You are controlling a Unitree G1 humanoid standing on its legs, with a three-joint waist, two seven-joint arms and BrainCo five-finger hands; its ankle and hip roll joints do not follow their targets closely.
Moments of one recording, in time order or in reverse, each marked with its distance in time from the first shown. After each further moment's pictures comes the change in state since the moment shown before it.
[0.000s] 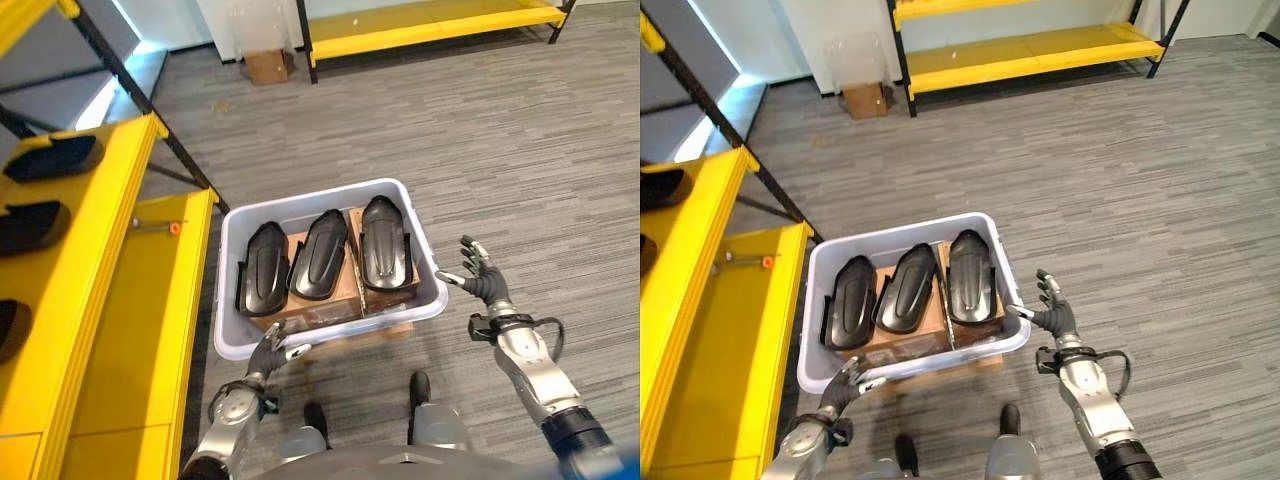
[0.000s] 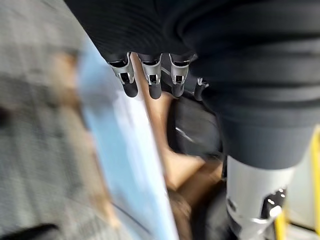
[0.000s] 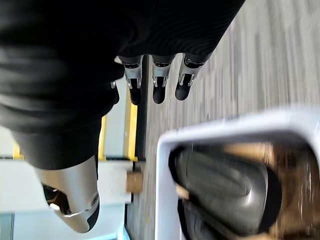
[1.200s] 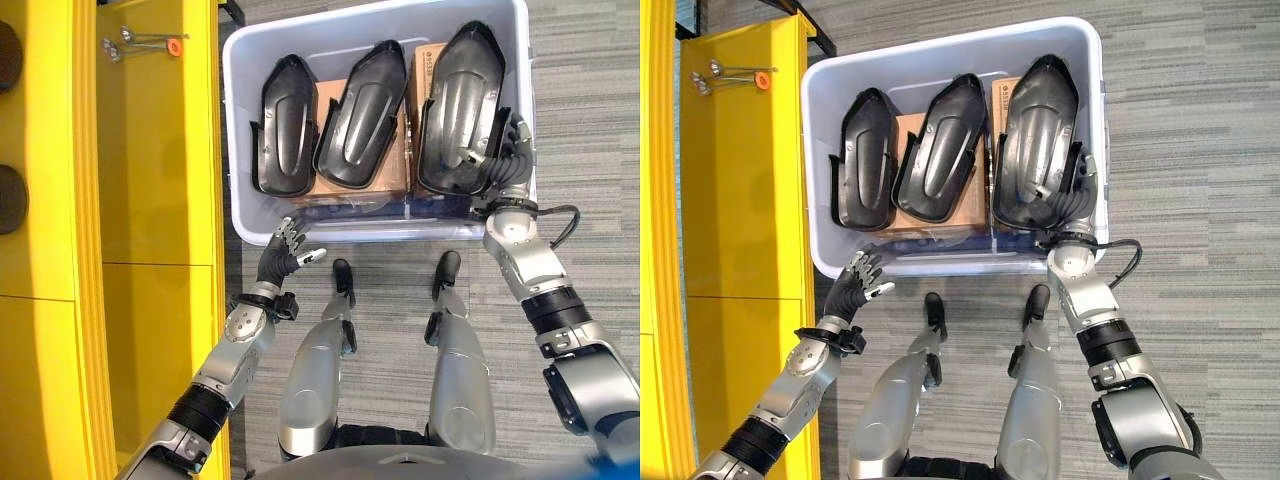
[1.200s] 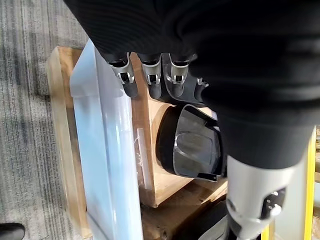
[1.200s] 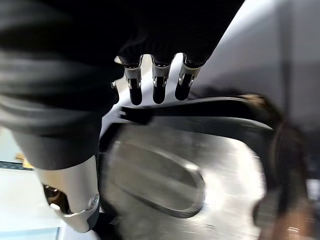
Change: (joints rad) left arm -0.244 0.082 -0.097 -0.464 -0.166 -0.022 0.096; right arm -0.544 -0.040 -0.041 0.136 -0.039 0.189 -0.381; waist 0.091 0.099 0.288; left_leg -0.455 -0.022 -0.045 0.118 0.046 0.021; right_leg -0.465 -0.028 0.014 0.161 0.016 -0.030
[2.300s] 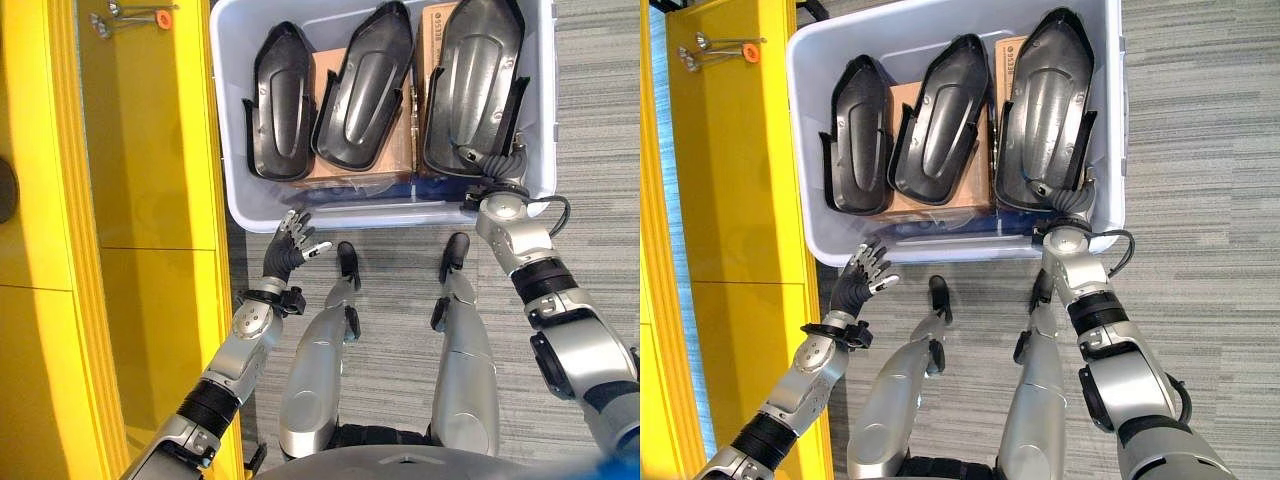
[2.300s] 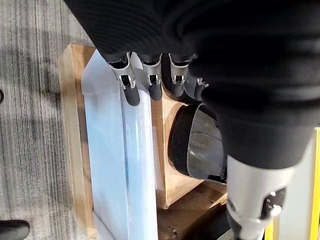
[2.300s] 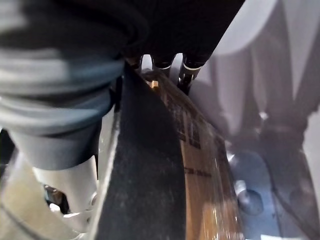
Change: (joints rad) left arm -0.032 -0.029 -0.019 -0.004 -0.030 -0.029 0.018; right arm -0.248 0.020 -0.008 0.350 0.122 0.113 -0.033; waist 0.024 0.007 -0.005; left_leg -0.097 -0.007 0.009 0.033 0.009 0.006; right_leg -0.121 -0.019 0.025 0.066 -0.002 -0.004
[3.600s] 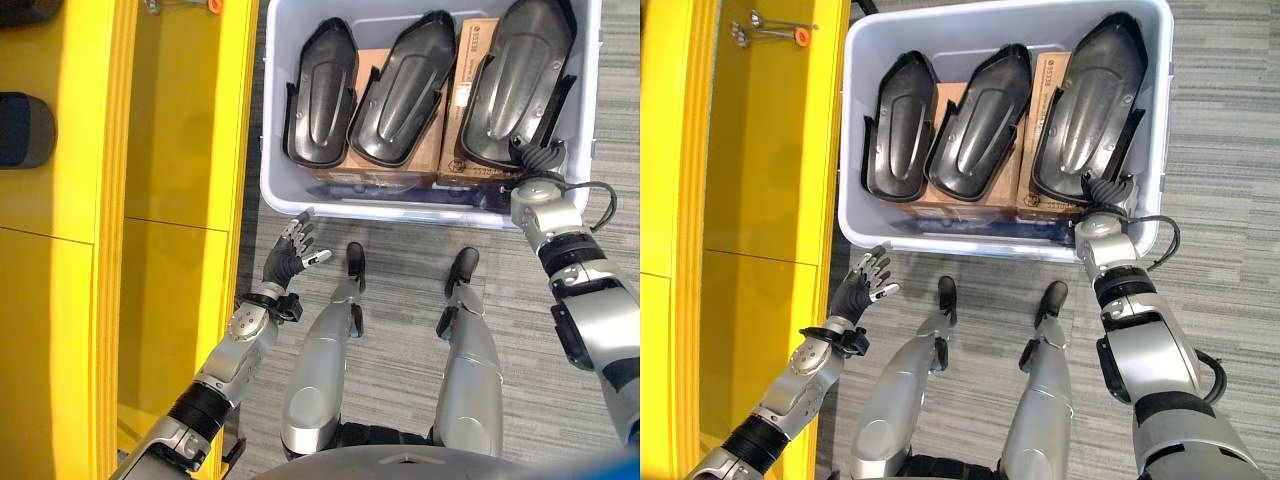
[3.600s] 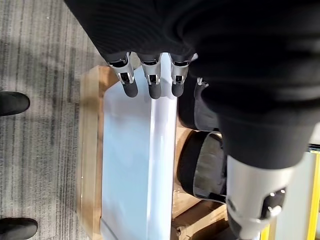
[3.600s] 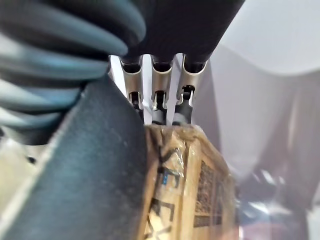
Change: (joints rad) left arm 0.021 0.057 -0.024 -0.004 -0.043 0.048 -0.050; right arm -0.088 -0.105 0.029 0.223 -0.103 0.008 0.004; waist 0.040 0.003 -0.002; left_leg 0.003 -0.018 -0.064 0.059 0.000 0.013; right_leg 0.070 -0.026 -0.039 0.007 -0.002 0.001
